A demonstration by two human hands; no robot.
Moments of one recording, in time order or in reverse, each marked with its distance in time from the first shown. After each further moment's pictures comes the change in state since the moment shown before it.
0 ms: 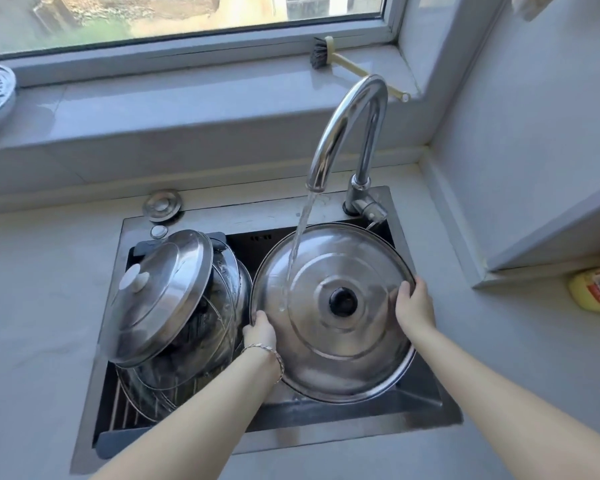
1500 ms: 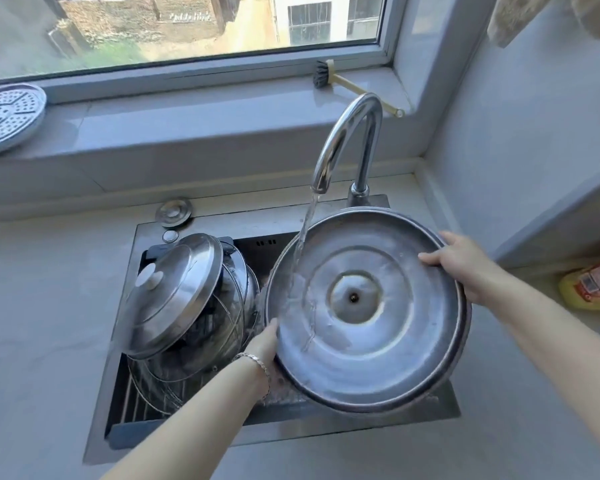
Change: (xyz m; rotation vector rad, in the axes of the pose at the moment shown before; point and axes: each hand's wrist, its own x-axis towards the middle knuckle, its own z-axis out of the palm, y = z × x) left_hand -0.033 -0.009 -0.032 -0.002 -0.398 -0.170; right_hand -0.034 -0.092 -0.101 0.131 -0.251 -0.100
